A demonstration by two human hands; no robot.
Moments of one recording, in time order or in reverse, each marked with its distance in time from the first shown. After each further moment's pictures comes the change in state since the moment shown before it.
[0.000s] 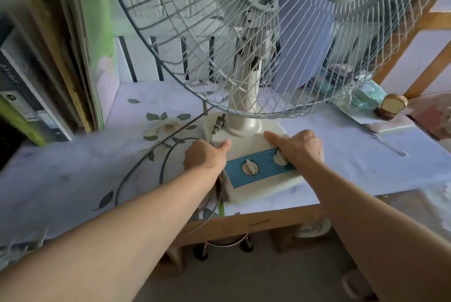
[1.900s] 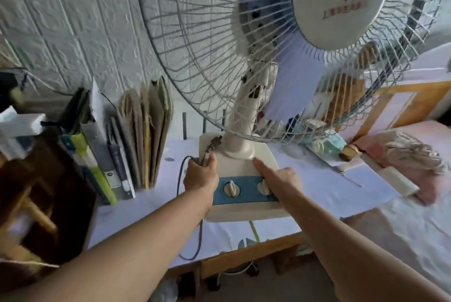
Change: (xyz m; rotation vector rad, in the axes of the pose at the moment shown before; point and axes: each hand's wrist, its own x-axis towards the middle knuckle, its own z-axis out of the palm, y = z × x) left_hand -0.035 0.016 -0.212 -0.475 -0.041 0.060; right_hand -0.157 -0.138 -0.053 0.222 -0.066 0.135
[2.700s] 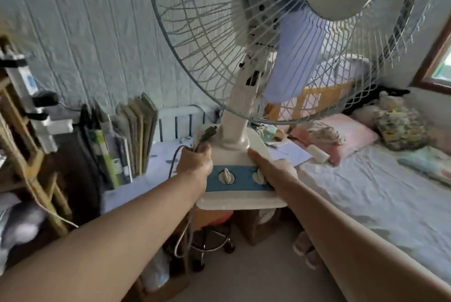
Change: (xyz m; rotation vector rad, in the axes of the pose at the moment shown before) left_hand -0.230 0.002 -0.137 -0.041 -0.233 0.165; right_hand -0.283 0.064 -0.112 0.154 0.144 0.008
